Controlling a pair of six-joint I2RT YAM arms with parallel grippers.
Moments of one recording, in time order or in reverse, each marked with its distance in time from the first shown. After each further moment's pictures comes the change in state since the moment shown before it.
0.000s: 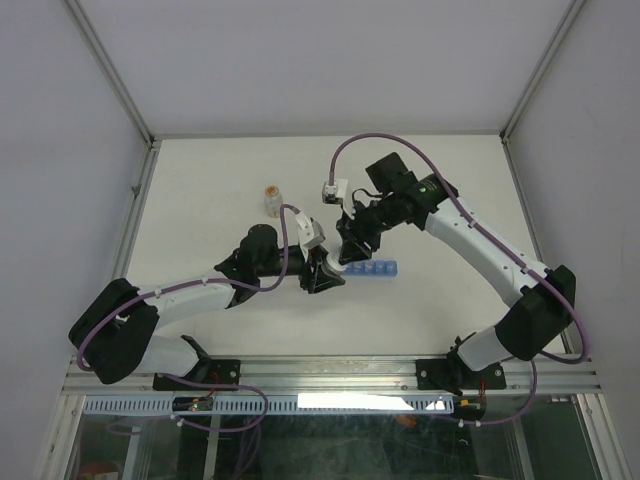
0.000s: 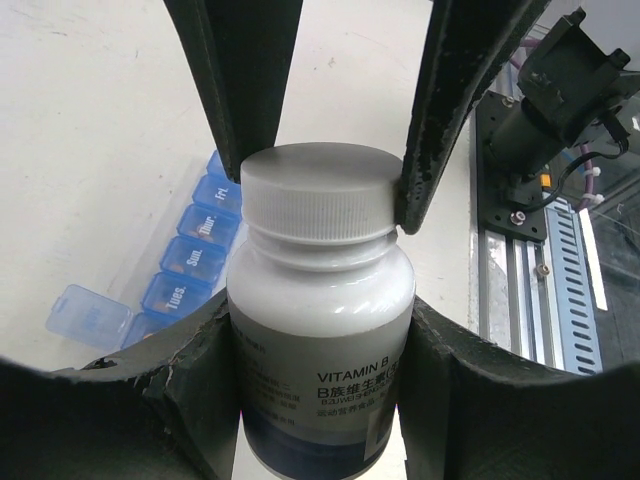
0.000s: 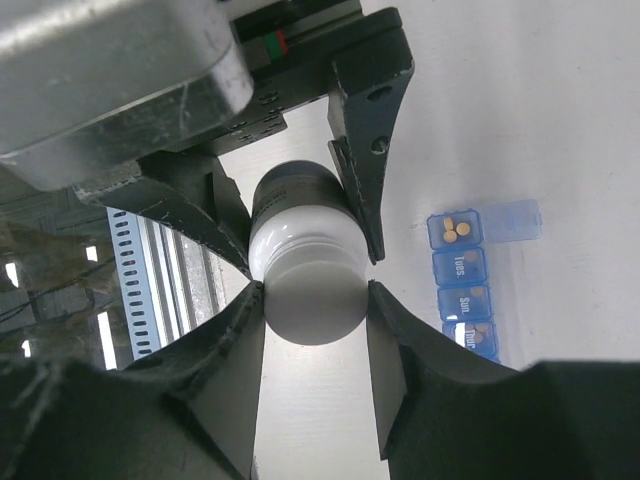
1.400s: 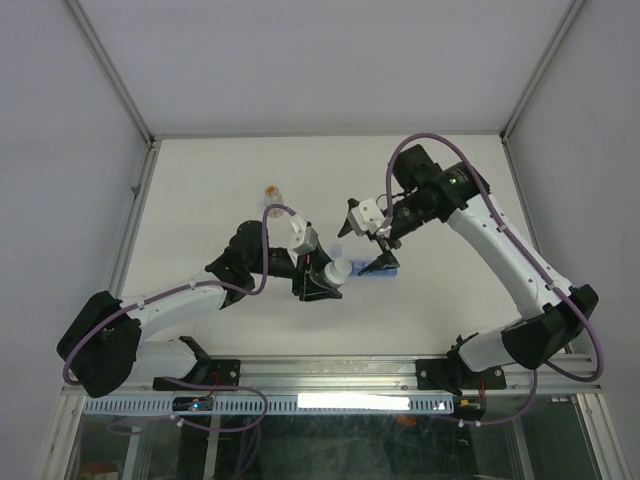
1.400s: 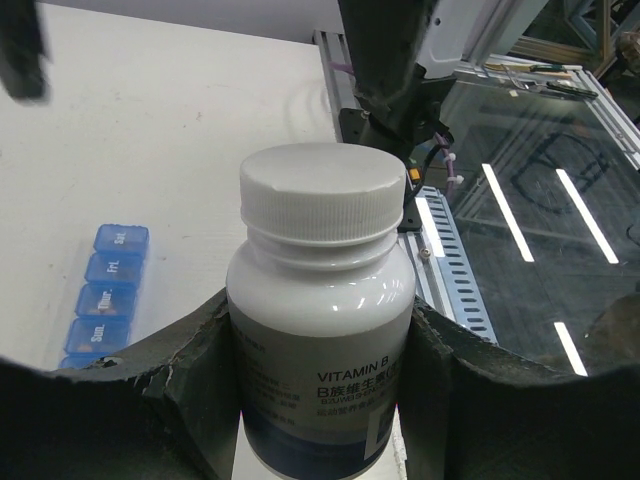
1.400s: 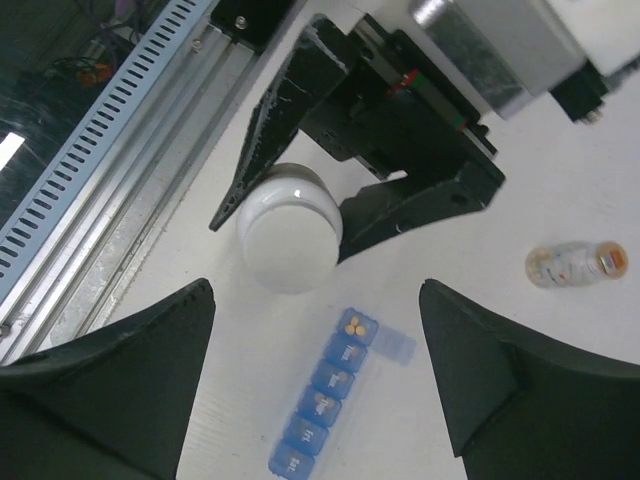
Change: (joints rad) left arm 0.001 -0.093 0.024 0.005 0.291 -0.021; right arm -0.082 -0.068 0.173 -0.380 -0.309 -0.929
